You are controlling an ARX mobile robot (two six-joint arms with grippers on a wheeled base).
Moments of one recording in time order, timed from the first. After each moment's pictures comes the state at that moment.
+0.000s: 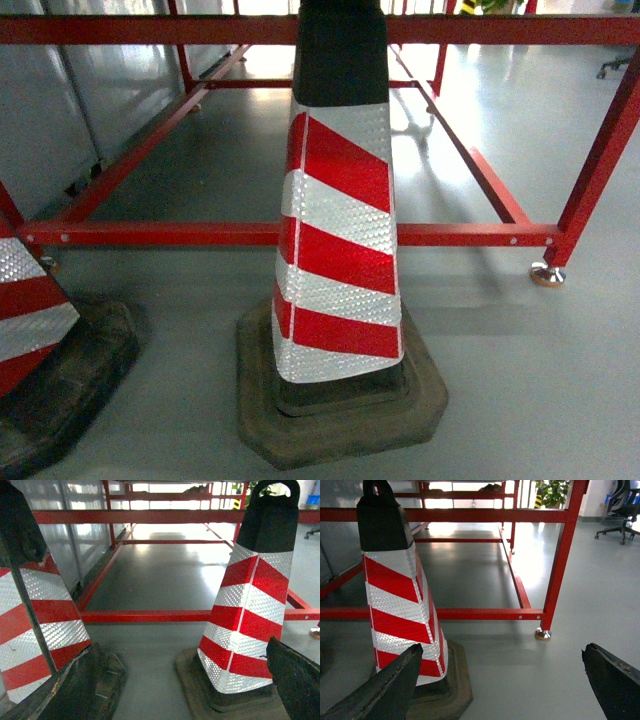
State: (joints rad) left arm 0.00 0.01 0.01 0.00 0.00 -0.01; right arm 0.00 0.01 0.01 0.00 0.00 0.00
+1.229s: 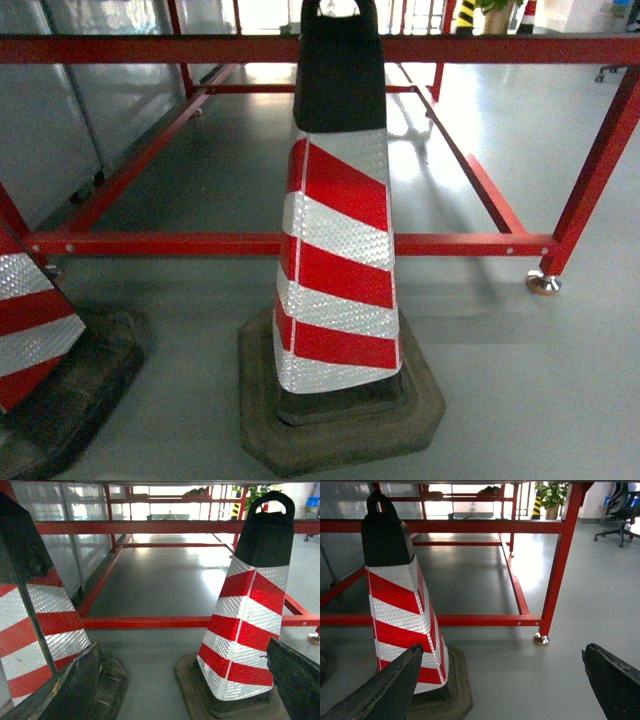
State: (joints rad) left arm 0.00 0.01 0.01 0.00 0.00 -0.01; right arm 0.00 0.01 0.01 -0.01 0.00 0.00
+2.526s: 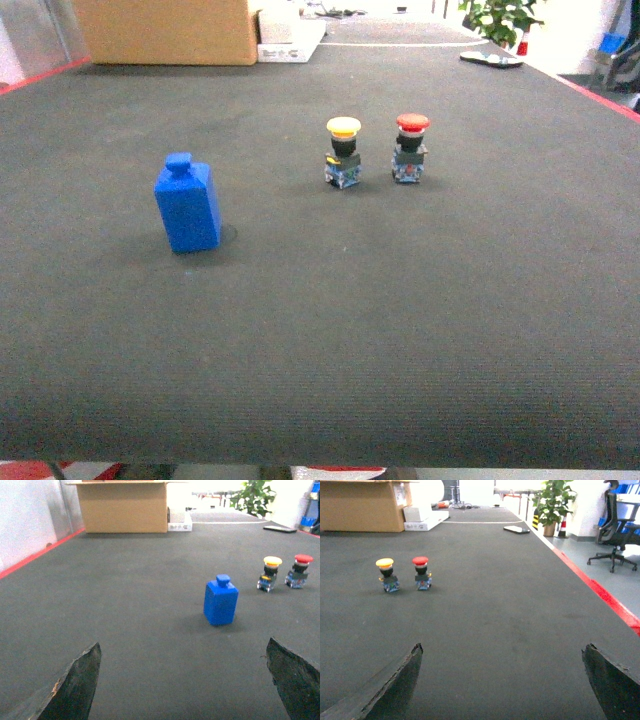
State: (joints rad) left arm 0.00 0.01 0.01 0.00 0.00 0.00; right arm 0.00 0.01 0.01 -0.01 0.00 0.00
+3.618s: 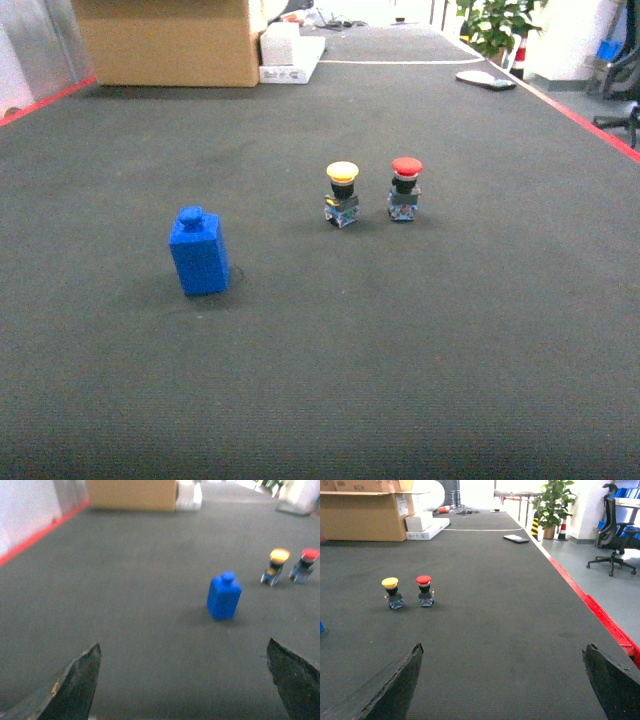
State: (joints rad) left arm -0.01 0.09 0.08 -0.19 -0.07 -0.05; right arm 0.00 0.01 0.01 -0.01 0.00 0.00
